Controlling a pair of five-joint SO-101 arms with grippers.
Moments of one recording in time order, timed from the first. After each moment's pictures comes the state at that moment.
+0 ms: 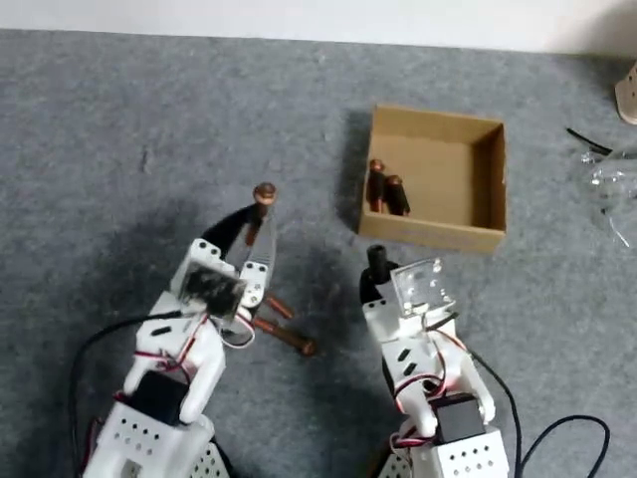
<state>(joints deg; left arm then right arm) 16.1 -92.2 91.4 13.2 -4.8 -20.3 -104.6 95.7 41.3 9.5</state>
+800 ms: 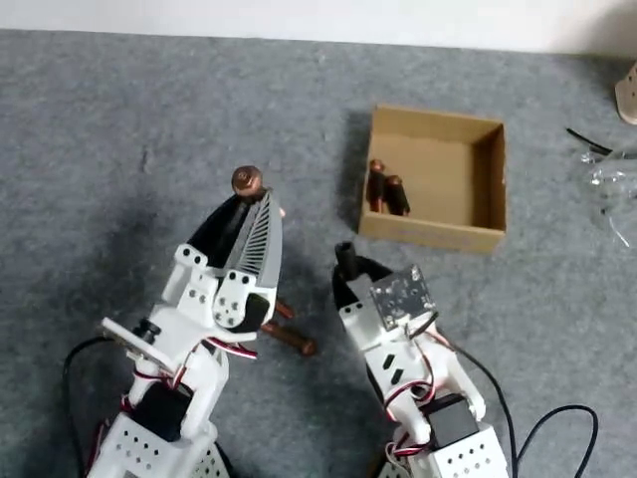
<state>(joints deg) 22.3 -103.4 96.0 -10.4 15.3 -27.6 -104.6 95.7 32.0 9.5</state>
